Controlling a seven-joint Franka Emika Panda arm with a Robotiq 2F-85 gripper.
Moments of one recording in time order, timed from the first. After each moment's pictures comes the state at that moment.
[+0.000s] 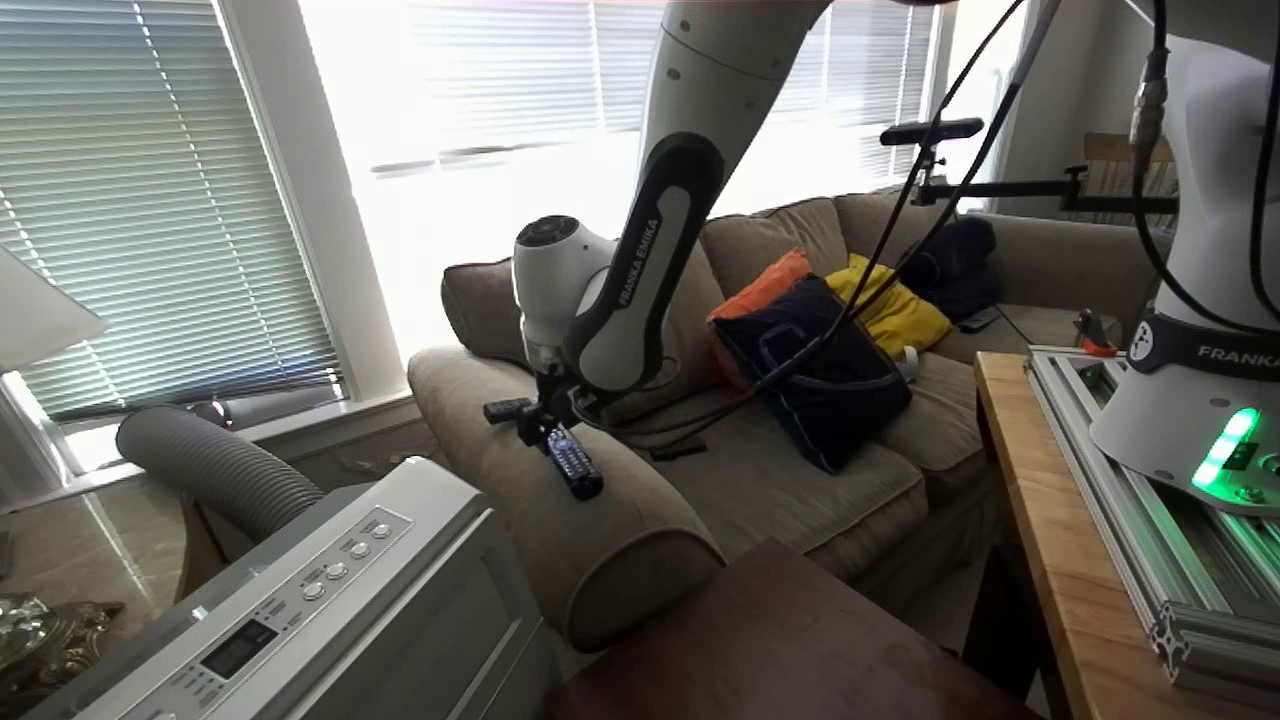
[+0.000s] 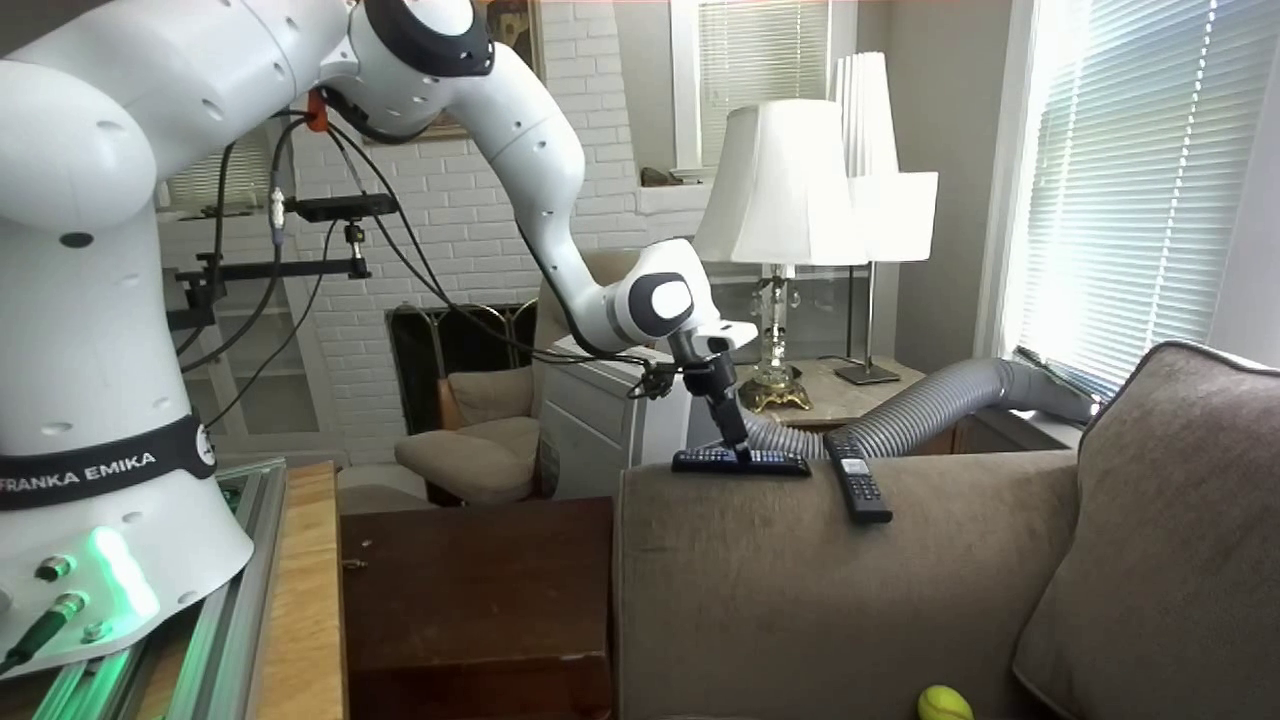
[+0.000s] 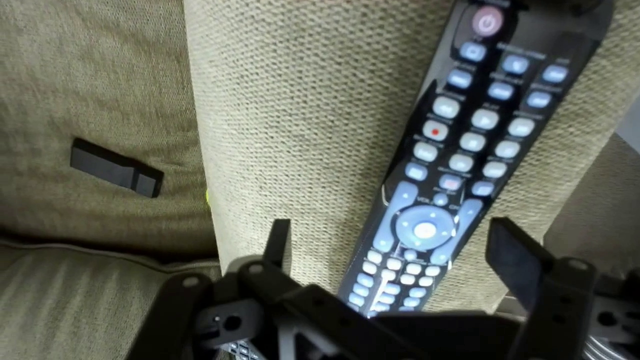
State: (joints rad) arm 0.47 0.95 -0.39 -1.76 0.00 2.84 0.74
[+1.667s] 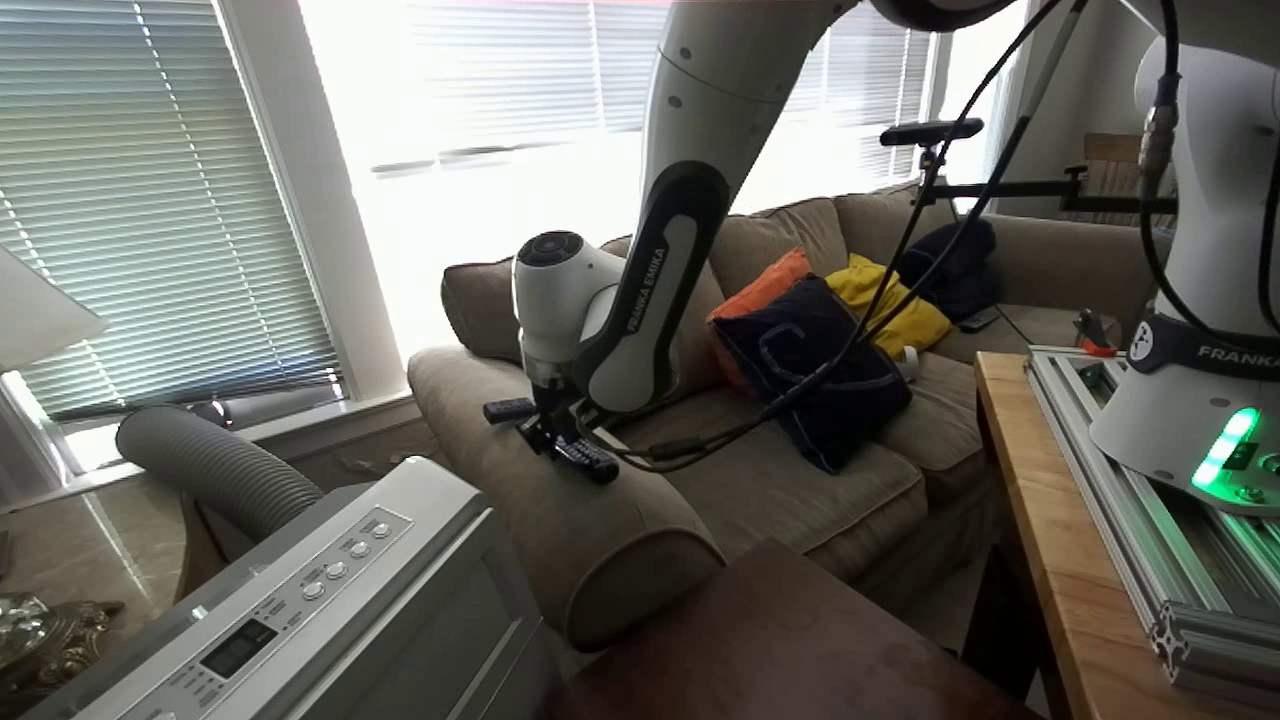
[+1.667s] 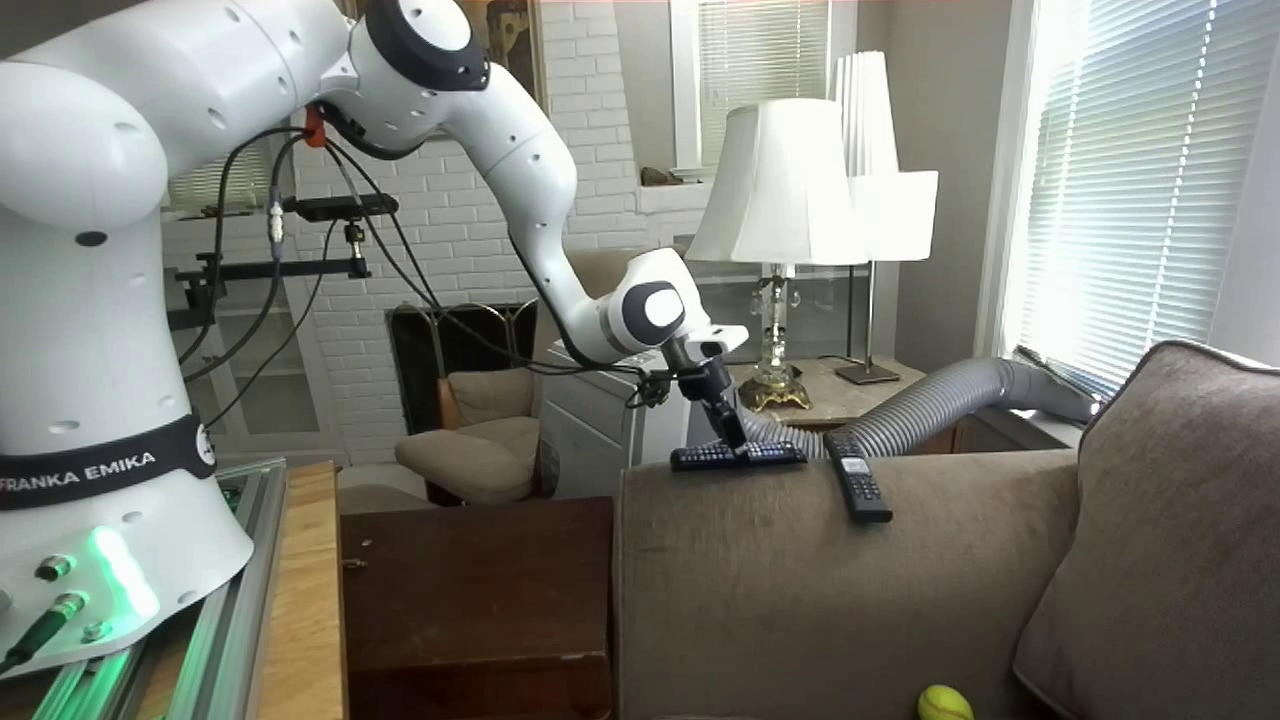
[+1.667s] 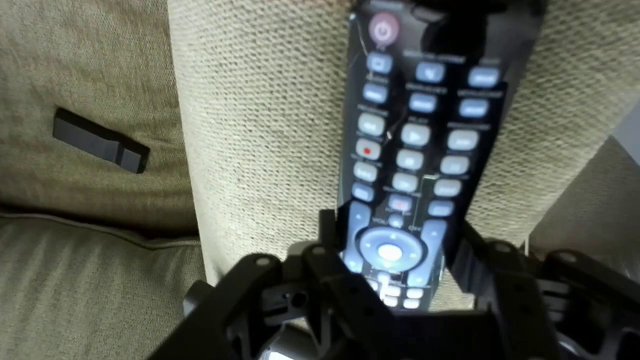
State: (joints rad) arm 0.54 1.00 -0.44 -1.76 -0.01 2.90 0.74
